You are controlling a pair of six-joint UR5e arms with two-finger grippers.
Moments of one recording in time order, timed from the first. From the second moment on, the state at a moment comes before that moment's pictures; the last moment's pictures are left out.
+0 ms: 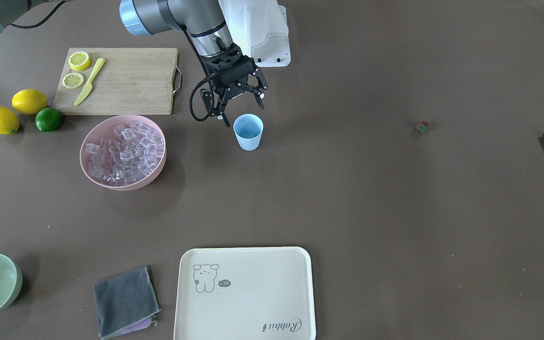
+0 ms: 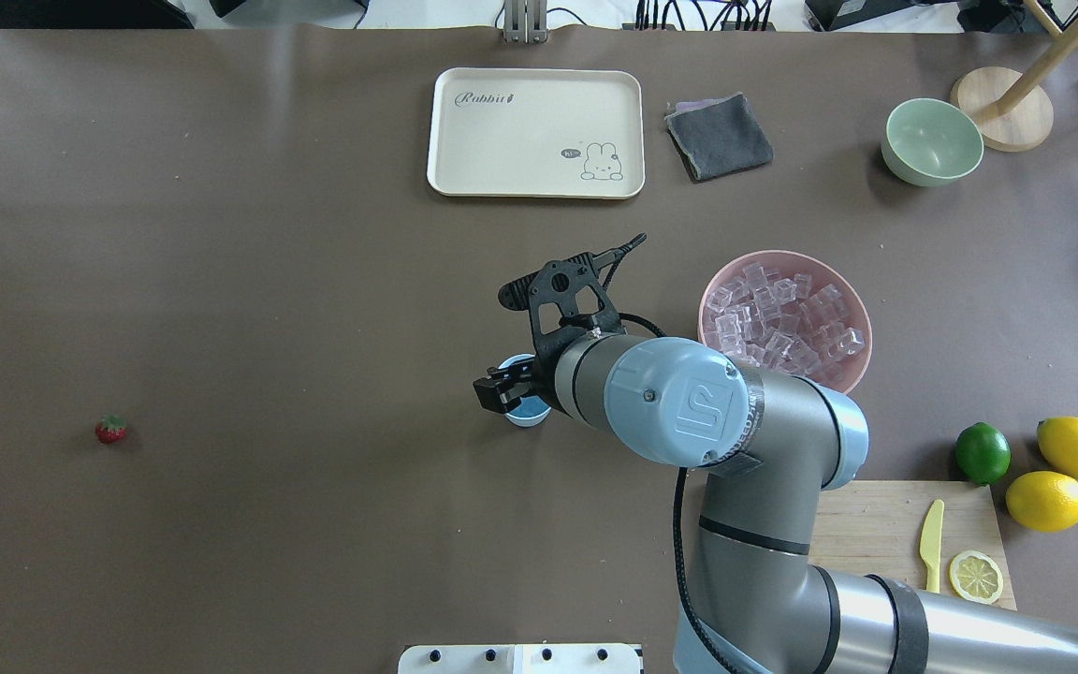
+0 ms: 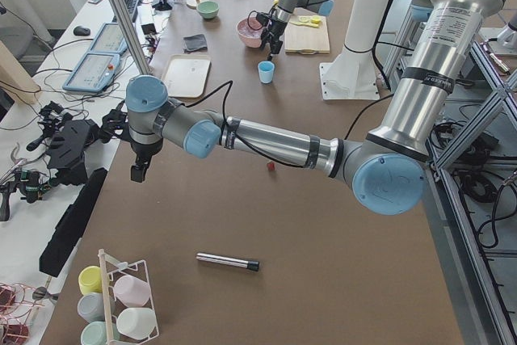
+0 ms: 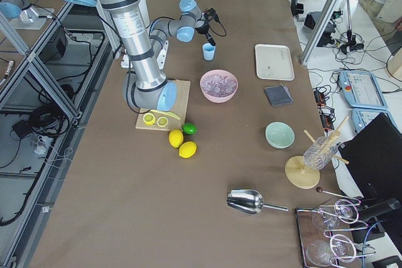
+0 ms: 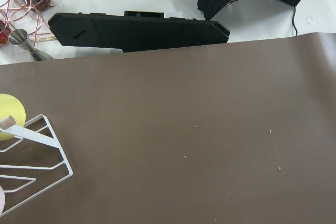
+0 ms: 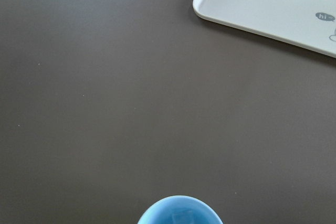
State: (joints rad) left arm -1.55 -1.93 -1.44 -1.86 -2.37 -0.26; right arm 0.37 -0.99 1.85 -1.28 1.49 0.89
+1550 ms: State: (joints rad) left arm -1.34 -1.87 -1.67 -1.97 -2.45 -0.30; right arm 1.11 -1.25 1.86 -1.26 2.13 0.60
